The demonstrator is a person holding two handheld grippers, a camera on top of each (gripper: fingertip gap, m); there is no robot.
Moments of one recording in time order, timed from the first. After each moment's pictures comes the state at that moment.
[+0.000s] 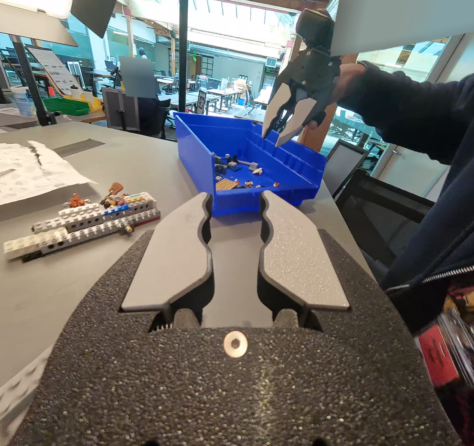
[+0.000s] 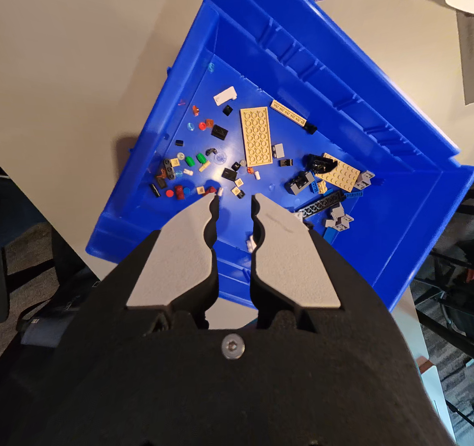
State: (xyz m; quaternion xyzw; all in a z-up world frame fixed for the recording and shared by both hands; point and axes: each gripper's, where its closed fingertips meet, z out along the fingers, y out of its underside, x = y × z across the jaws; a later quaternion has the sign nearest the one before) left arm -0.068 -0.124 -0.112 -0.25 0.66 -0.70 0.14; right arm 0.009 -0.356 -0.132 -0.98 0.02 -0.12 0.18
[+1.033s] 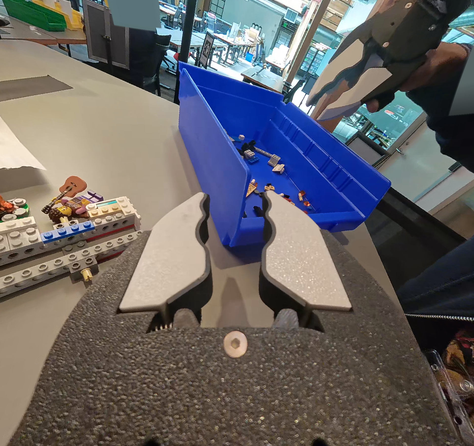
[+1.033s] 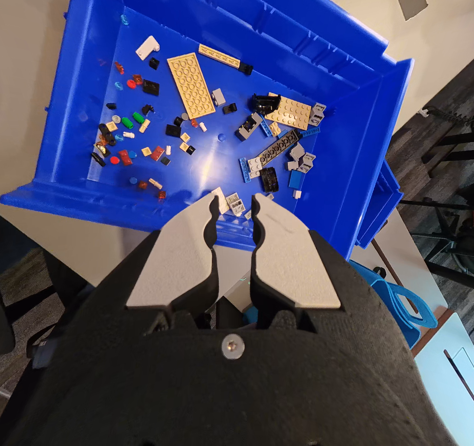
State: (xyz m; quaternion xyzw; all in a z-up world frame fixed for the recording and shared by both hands) left arm 0.018 -0.201 -0.144 -0.33 0.69 -0.65 0.06; right arm 0.047 -0.419 -0.117 -0.96 0.11 -0.16 0.19
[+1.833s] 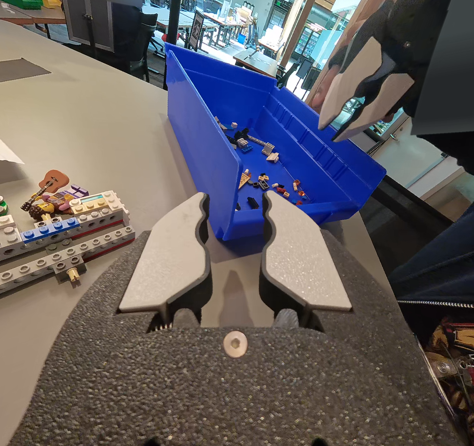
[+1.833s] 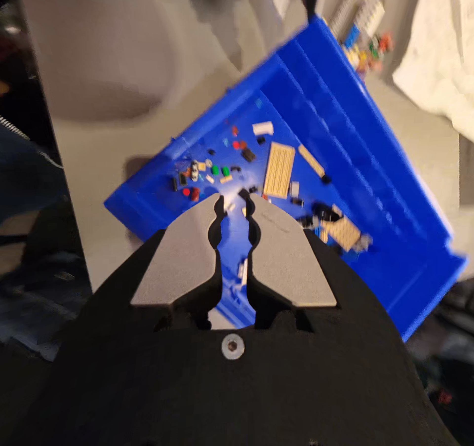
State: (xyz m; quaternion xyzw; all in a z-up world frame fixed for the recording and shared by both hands) left arm 0.012 -0.207 -0.149 -0.32 0.71 -0.63 0.04; right arm -0.014 -0.346 -0.126 -0.95 -0.17 -0.07 0.26
